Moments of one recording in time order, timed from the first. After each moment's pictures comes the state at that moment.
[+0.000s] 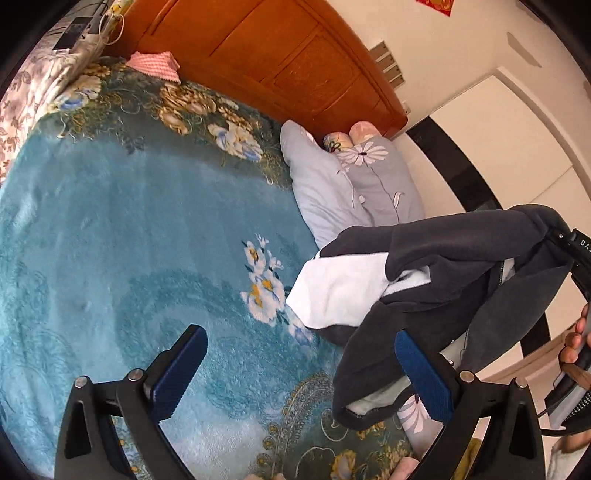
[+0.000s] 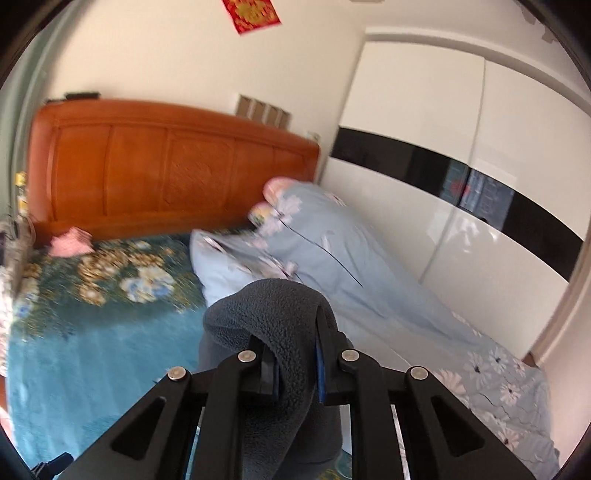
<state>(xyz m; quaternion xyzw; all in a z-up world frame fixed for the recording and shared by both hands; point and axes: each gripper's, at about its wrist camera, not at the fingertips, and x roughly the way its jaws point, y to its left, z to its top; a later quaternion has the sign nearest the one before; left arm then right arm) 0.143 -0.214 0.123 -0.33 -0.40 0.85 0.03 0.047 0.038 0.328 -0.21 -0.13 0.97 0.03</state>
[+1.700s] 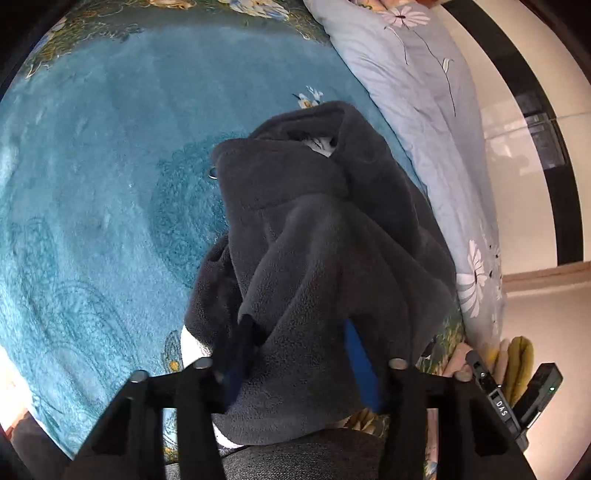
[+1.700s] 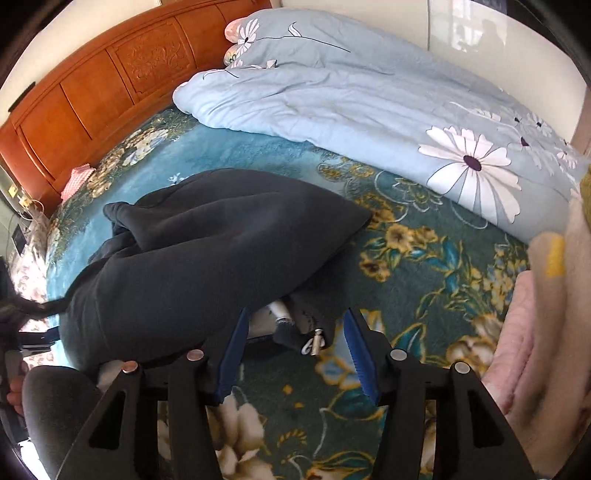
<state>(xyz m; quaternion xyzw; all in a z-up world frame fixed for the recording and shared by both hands) 0.115 -0.198 0.031 -0.60 -0.27 0.74 0.12 0.187 0.155 0.073 -0.49 0.11 0.87 0.03</state>
